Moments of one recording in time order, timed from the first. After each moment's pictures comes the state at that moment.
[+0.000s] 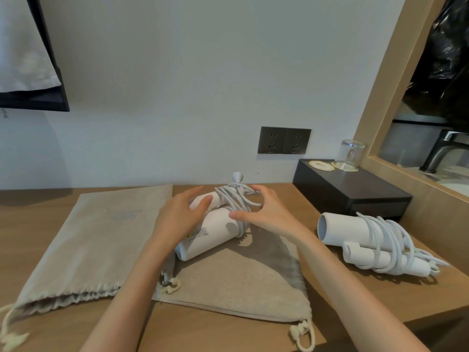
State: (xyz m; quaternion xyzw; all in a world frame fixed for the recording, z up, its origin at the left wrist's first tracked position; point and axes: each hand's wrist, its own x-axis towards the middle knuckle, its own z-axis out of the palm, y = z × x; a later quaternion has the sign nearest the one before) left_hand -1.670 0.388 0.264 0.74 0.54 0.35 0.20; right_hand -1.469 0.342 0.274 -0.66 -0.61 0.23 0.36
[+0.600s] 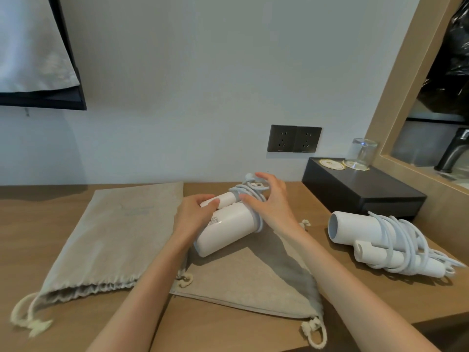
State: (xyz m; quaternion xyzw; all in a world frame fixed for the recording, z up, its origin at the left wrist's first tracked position) left_hand -1.665 0.381 0.259 0.62 0.55 0.42 0.37; right_hand -1.494 0.351 0.270 -0.62 -0.57 0.18 0.50
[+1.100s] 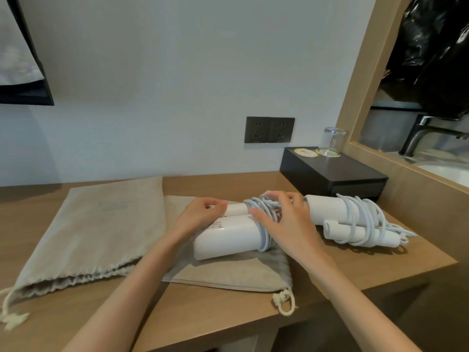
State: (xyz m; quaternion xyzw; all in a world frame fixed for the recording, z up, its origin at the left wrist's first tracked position) left_hand -1.632 0.354 0.260 0.72 0.48 0.28 0.41; right_hand -1.456 0.251 0.258 -0.73 -0.58 0.02 0.36
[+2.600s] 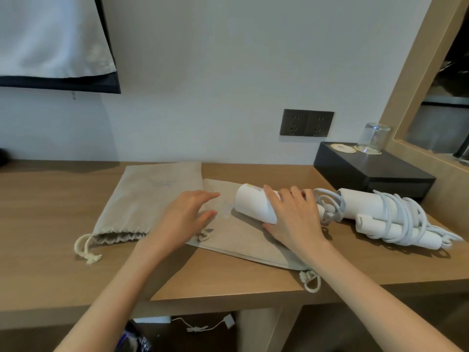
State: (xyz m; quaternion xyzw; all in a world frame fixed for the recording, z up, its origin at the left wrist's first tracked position) left_hand -1.732 0.305 0.246 0.84 0.46 0.28 0.08; right_hand -1.499 0.255 0.250 -0.66 -0.70 -0.26 0.09
